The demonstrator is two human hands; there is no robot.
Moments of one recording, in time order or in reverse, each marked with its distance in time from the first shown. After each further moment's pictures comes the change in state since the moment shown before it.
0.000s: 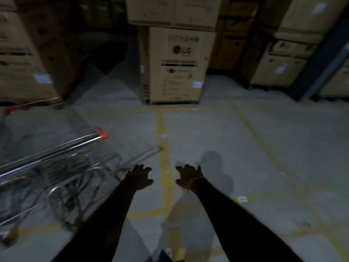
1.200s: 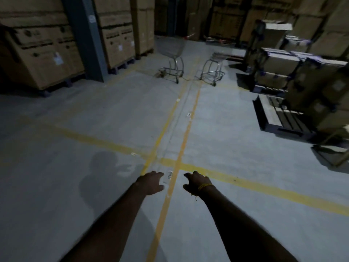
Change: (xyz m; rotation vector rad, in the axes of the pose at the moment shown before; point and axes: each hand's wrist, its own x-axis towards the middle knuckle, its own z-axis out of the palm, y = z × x) left_hand 0.107 0.857 0.104 0.514 -0.292 1.124; right_hand -0.290 0.680 0.109 0.635 0.129 1.074
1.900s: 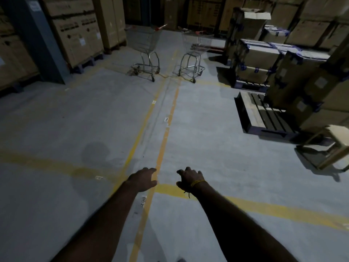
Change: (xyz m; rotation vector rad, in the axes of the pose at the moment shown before) left_hand 0.350 0.113 -0.137 -0.022 -0.018 0.033; right_hand 0.272 0.204 -0.162 0.018 0.009 0.056
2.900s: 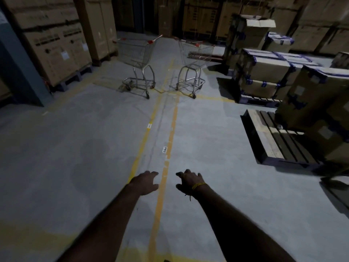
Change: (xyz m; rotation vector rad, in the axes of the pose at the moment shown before) left_hand 0.451 -0.057 -0.275 0.044 -0.016 0.045; right_hand 0.454 0.035 -0.262 0.041 0.009 -0.019
